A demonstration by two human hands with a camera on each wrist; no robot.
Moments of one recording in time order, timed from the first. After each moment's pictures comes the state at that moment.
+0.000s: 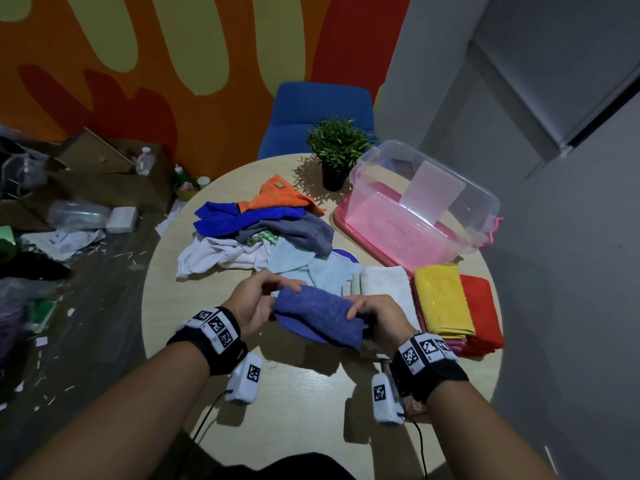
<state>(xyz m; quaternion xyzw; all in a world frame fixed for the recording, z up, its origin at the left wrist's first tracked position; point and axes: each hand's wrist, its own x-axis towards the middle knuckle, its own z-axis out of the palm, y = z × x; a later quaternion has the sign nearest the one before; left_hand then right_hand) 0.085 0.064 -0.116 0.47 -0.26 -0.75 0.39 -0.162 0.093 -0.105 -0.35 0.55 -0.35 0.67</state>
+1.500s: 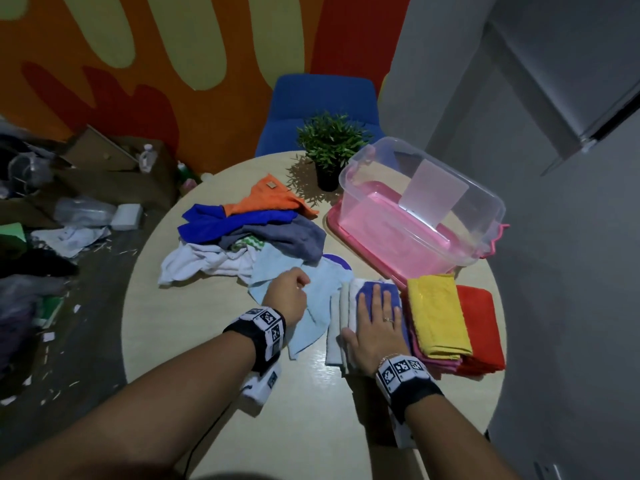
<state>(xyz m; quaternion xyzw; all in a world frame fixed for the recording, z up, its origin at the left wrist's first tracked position) -0.003 0.018 -0.156 0.71 -0.56 -0.37 0.22 -0.201 0.083 -0.164 -0.71 0.68 0.11 0.15</state>
